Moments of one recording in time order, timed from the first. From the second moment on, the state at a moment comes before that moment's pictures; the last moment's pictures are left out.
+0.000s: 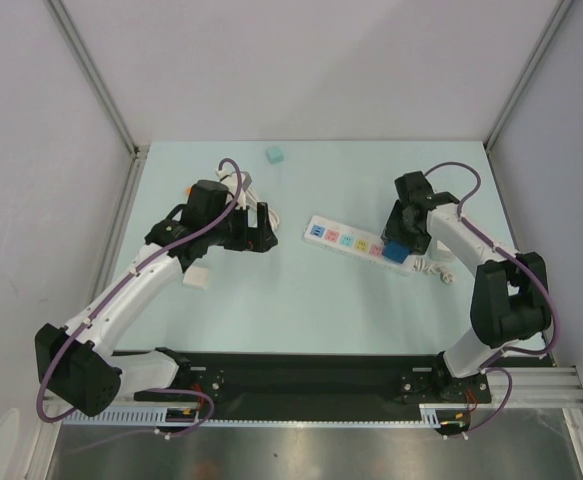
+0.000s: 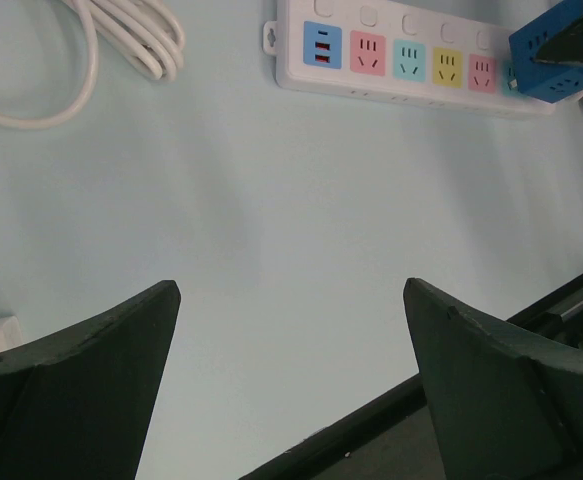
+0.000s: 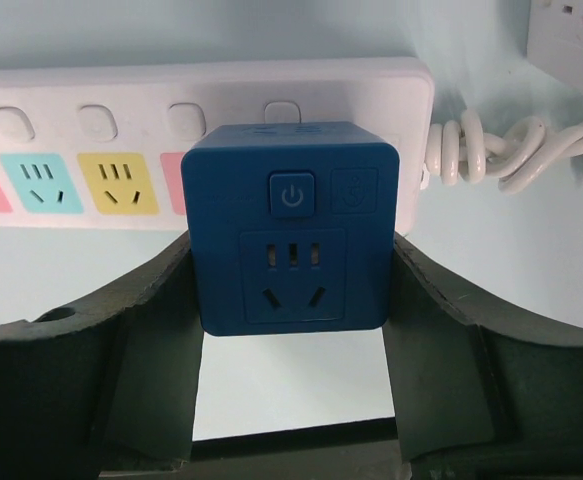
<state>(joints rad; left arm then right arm) -0.48 1.22 1.09 -0.59 0.16 -0.33 0.25 1.60 1.19 -0.74 0.18 0.64</state>
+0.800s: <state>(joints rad) -0.48 1.22 1.09 -0.59 0.17 -0.33 0.36 1.61 1.12 -0.68 0.33 0.68</state>
